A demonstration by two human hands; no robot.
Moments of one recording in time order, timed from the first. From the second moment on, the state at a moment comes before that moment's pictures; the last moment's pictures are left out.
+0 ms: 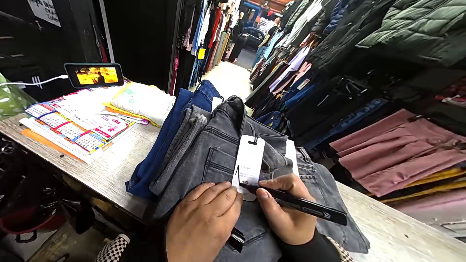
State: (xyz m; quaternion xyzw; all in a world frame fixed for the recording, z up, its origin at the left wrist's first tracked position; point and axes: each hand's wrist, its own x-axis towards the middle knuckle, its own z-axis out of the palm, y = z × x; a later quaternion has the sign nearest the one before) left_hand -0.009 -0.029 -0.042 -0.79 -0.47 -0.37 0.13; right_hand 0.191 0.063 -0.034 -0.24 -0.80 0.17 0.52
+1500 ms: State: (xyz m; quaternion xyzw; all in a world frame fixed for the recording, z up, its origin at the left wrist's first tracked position) left_hand -0.008 -0.031 -0.043 -0.79 -0.47 -0.36 0.15; right_hand 0.191 0.068 -0.038 -0.27 -0.75 0.19 0.57
